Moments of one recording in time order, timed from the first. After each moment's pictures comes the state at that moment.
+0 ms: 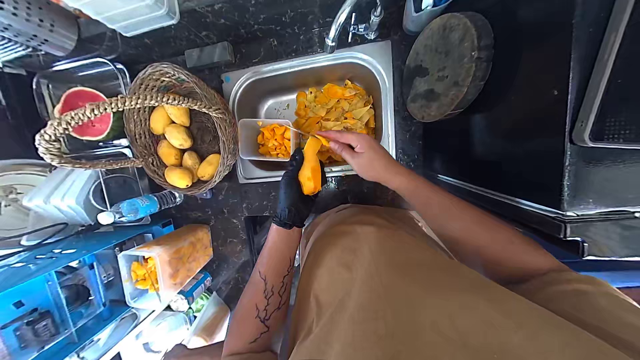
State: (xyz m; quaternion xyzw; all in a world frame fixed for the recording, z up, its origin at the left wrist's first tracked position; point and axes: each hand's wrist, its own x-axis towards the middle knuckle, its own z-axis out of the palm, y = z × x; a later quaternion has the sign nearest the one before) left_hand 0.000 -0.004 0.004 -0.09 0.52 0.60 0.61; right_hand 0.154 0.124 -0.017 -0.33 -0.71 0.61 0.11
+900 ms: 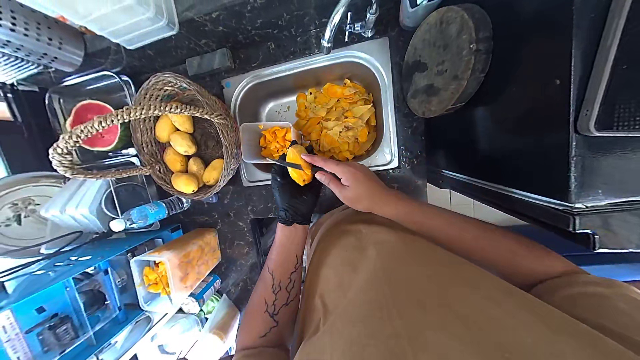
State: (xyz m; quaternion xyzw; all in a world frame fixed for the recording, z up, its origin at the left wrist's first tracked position) left_hand 0.011 0.004 0.056 -0.17 0.38 0.70 0.58; right_hand 0.147 0.070 0.009 -0.32 -0.77 0.54 0.09
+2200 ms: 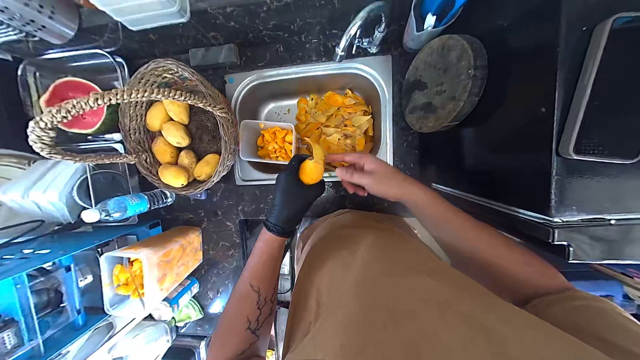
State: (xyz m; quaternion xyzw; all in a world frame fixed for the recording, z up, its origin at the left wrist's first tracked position) left_hand -0.025 -0.015 0.018 0.39 0.76 0.30 0.42; right_hand 0.170 0.106 0.016 -0.31 -0.58 0.75 0.01
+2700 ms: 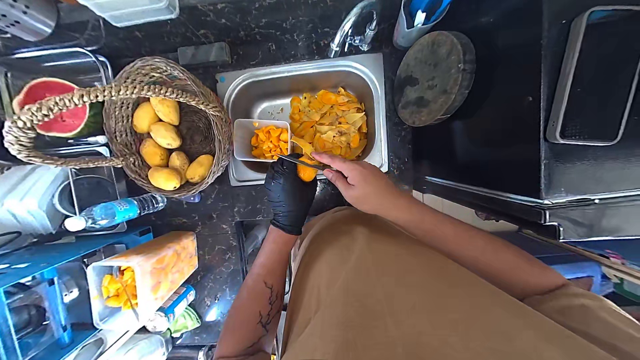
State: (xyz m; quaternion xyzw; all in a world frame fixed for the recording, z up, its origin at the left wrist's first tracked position) left_hand -0.014 -0.023 0.001 0.50 0.84 0.18 0.10; right_hand 0.146 0.067 0.040 -0.38 -0.81 0.45 -0.01
